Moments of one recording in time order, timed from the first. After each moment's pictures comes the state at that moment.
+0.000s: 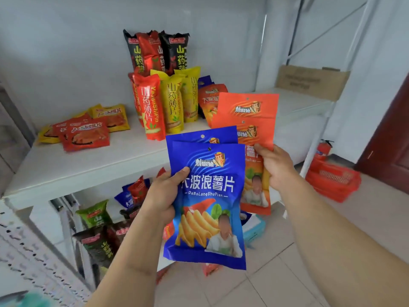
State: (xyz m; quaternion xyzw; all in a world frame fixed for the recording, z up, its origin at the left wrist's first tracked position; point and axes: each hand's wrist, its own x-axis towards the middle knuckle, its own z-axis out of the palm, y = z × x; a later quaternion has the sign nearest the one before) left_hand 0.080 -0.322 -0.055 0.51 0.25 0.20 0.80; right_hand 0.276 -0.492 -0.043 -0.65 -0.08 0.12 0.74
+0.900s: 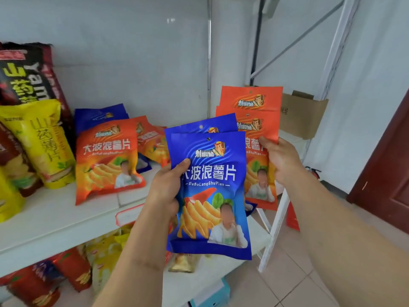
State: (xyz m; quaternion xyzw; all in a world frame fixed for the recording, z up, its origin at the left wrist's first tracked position) left_hand 0.570 -0.409 -0.020 0.50 0.25 0.25 0.79; right_hand 0.748 -0.585 0.006 -0.65 -0.10 0.10 0.75
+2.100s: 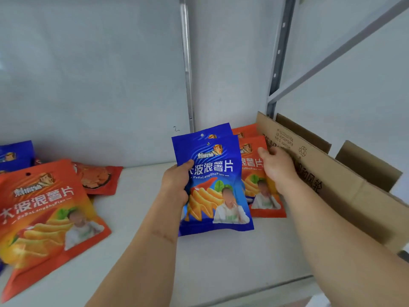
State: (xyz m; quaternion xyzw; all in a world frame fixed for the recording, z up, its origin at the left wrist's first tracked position) left_hand 1.000 -0.319 -0.022 0.43 0.42 0.33 0.73; right_hand 1.183 -0.456 0.001 -0.76 -0.22 0.13 0.60
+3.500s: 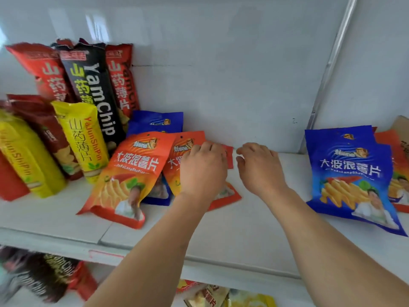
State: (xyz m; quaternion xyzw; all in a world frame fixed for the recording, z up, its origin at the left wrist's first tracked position) left_hand 0.746 -0.293 0.000 0.80 0.45 0.37 -0.17; right_hand 0.892 -0.330 -0.007 -0.72 -0.63 -0.18 0.24
